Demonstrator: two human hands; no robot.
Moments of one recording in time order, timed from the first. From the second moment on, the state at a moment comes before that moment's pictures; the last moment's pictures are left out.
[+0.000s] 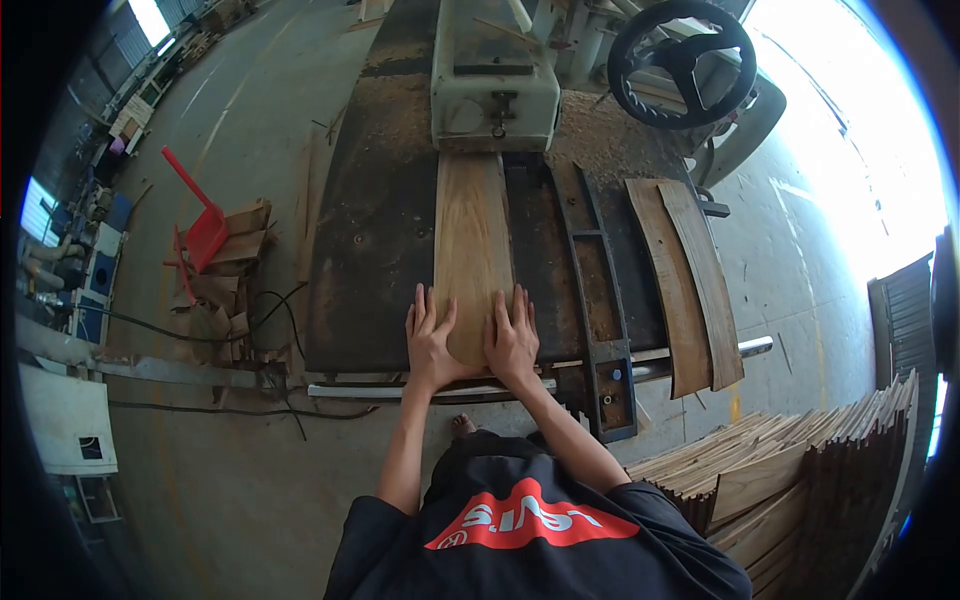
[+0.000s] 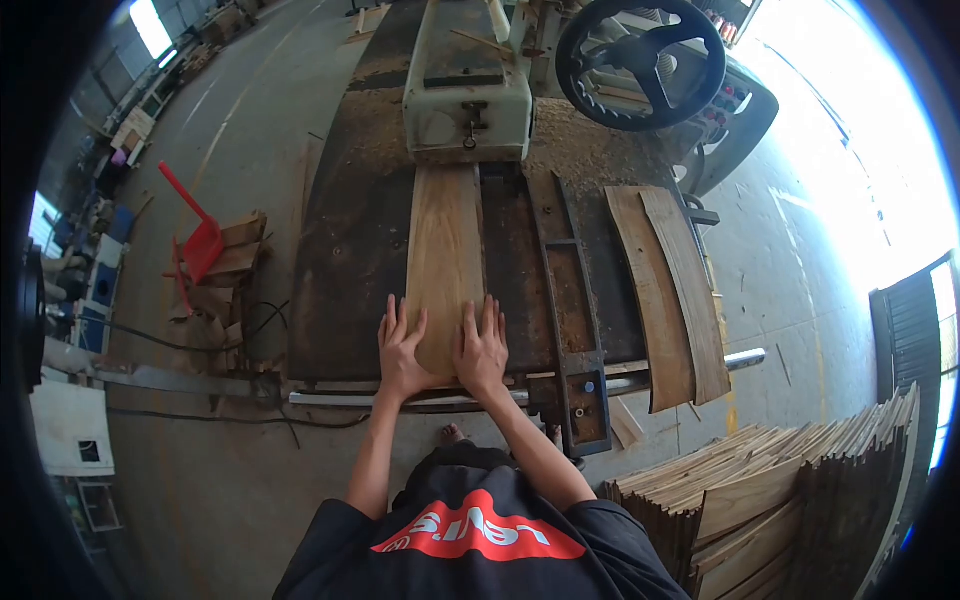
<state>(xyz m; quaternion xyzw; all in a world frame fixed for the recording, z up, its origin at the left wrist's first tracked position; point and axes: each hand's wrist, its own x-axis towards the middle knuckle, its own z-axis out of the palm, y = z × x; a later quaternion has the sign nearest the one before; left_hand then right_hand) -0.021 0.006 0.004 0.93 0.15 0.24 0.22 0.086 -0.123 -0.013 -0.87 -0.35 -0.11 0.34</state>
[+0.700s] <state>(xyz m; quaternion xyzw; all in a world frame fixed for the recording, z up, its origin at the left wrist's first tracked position) 0.090 0.087 0.005 0.95 0.17 0.23 0.12 0.231 -0.068 0.004 -0.87 -0.33 -0.14 0.33</state>
